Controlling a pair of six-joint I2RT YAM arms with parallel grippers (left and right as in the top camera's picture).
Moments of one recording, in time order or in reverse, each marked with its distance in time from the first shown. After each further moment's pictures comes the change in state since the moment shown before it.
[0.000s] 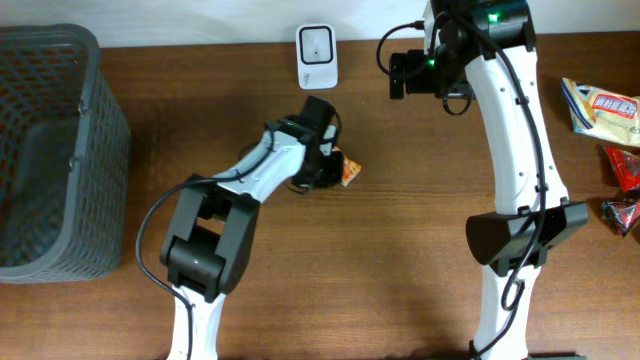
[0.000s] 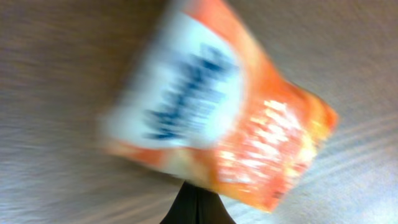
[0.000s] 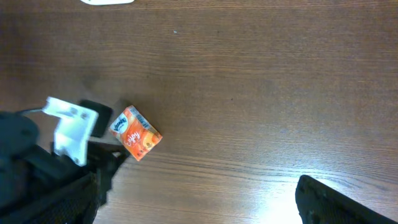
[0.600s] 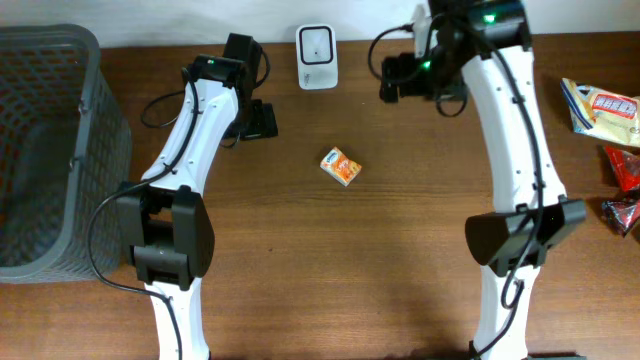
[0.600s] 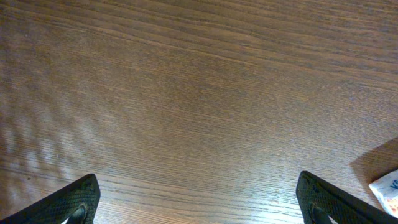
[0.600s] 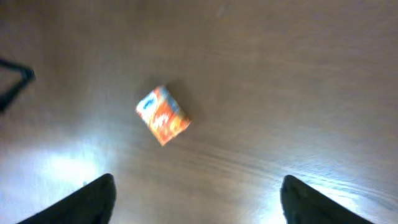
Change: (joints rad) left arm 0.258 -0.009 0.406 -0.499 -0.441 0.000; right arm 0.019 0.005 -0.064 0.017 -0.143 -0.095
